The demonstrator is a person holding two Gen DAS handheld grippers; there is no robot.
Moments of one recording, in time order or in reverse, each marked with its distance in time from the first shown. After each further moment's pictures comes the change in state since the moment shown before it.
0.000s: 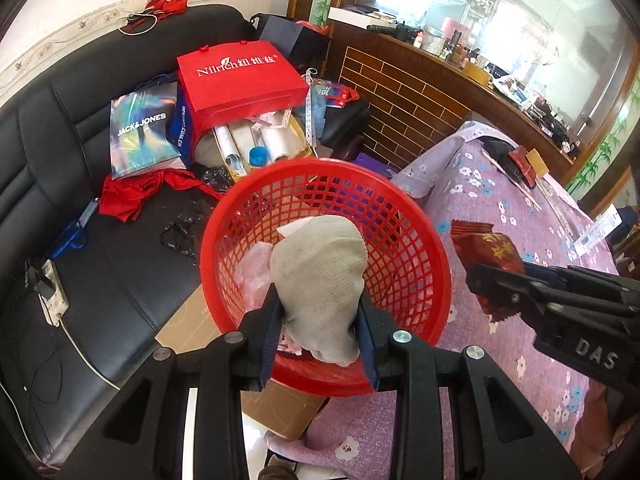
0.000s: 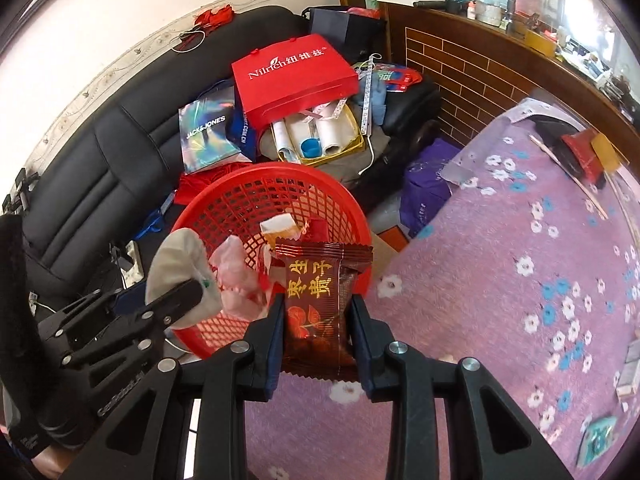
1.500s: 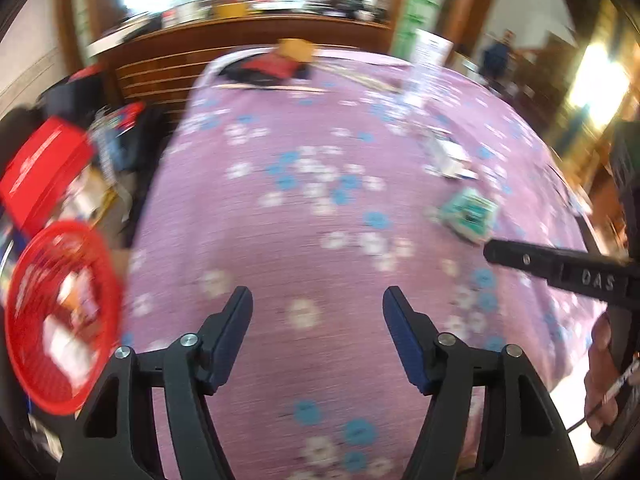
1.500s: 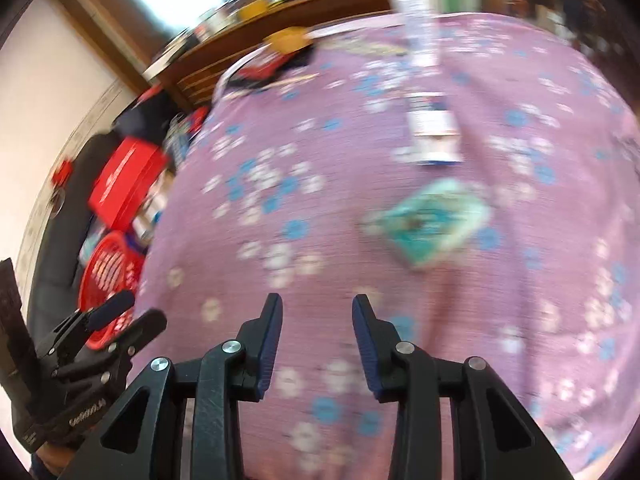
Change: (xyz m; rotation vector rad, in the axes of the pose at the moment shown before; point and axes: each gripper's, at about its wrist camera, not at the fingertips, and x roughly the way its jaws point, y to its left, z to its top) left arm -0.008 -0.252 -0.082 0.632 0.143 -0.345; right arm -0.151 -0.222 -0.211 0.717 -0.137 -0.213
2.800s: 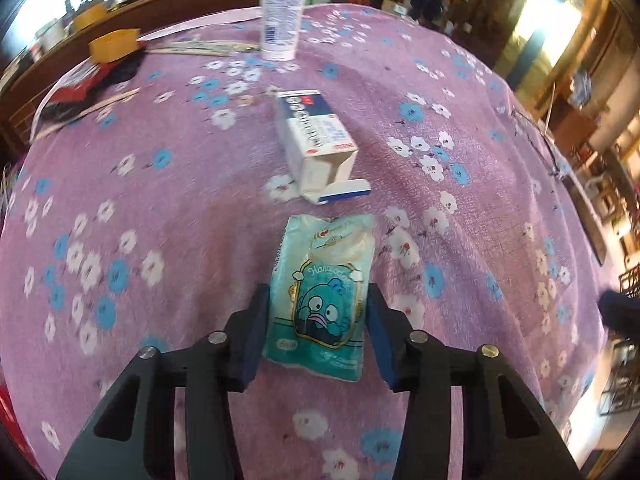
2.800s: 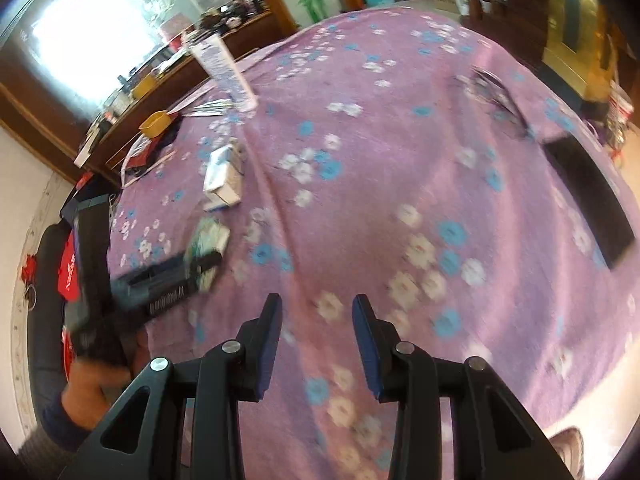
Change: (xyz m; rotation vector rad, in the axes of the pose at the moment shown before) left arm 0.149 -0.134 0.078 0.180 0.136 -0.139; right arm -0.073 -0.148 -0.007 0.251 -0.084 -0.096
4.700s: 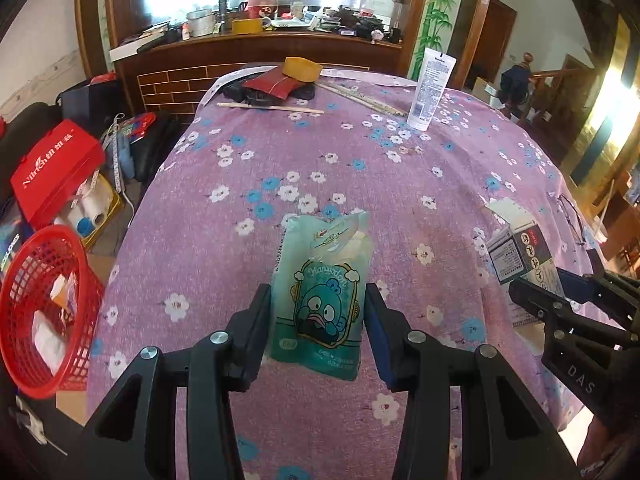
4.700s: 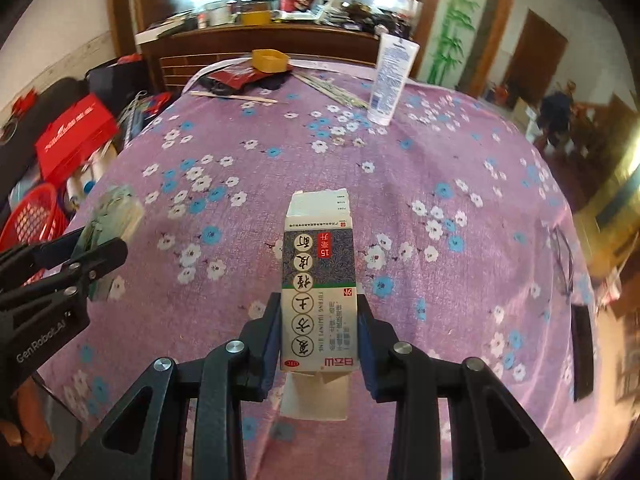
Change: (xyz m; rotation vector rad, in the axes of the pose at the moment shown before) left arm -0.131 0.072 -0.096 -0.274 -0.217 0.236; right arm 0.043 0.159 -0.044 -0.559 -0.081 -0.190
